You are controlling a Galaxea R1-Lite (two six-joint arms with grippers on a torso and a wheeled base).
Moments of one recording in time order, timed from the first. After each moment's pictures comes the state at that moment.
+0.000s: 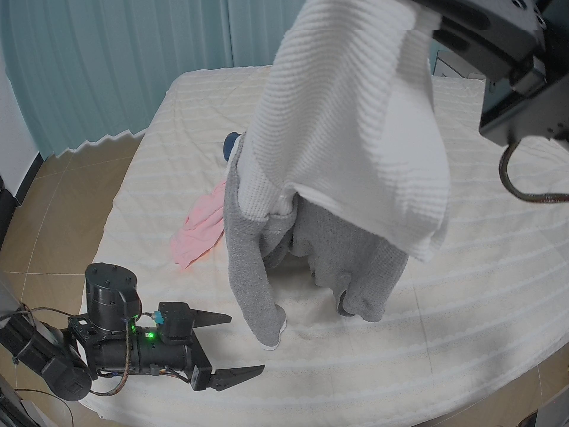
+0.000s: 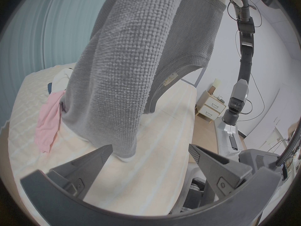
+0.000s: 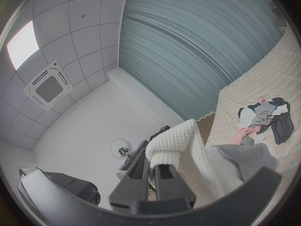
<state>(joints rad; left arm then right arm) -0.52 1.75 -0.29 -0.97 -0.46 0.19 1.12 1.39 -1.22 -0.38 0.07 0.58</state>
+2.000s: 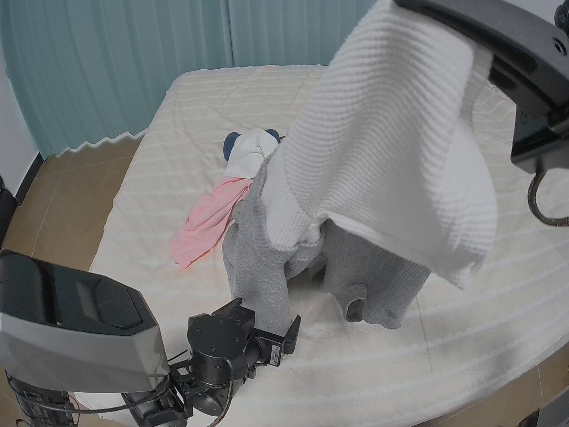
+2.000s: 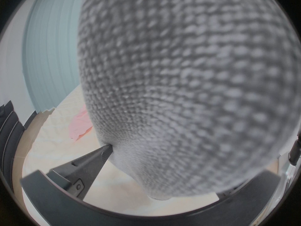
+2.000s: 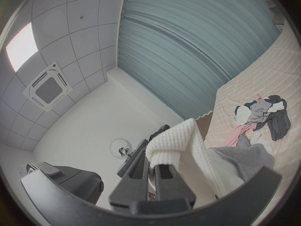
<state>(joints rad) -0.84 2.17 -0.41 -1.48 0.52 -0.11 1.10 1.31 -1.13 -0.38 0.08 0.59</state>
